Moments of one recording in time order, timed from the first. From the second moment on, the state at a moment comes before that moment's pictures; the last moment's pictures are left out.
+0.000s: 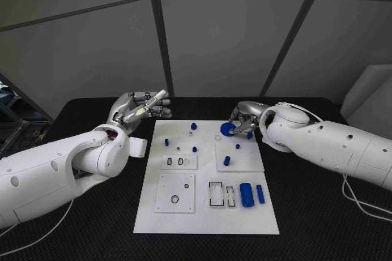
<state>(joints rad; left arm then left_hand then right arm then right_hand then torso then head) 1.14 -0.90 0.08 1.58 -0.12 -0.42 0.47 1.37 -0.02 -0.04 0.22 0.15 0.96 0.21 0.11 0.07 1.08 0.14 0.13 0.08 1.22 0.09 0.17 0.27 0.18 1.02 0.19 0.43 0.16 1.22 -0.64 0.06 1.22 -1.52 -0.14 -0.23 1.36 -0.11 0.12 0.16 0.28 0.87 0.17 0.12 0.07 1.28 0.09 1.21 1.18 1.47 0.00 1.53 1.31 0.10 1.30 0.11 1.36 1.12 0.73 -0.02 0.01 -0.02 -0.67</state>
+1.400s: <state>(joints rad) 1.14 -0.90 0.08 1.57 -0.12 -0.41 0.45 1.37 -0.01 -0.04 0.22 0.15 0.96 0.21 0.11 0.07 1.08 0.14 0.12 0.08 1.22 0.09 0.16 0.27 0.18 1.02 0.19 0.43 0.16 1.22 -0.62 0.06 1.21 -1.52 -0.10 -0.19 1.41 -0.09 0.15 0.17 0.28 0.95 0.15 0.16 0.08 1.33 0.07 1.28 1.26 1.47 0.00 1.55 1.31 0.10 1.31 0.11 1.38 1.16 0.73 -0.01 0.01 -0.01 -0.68</state>
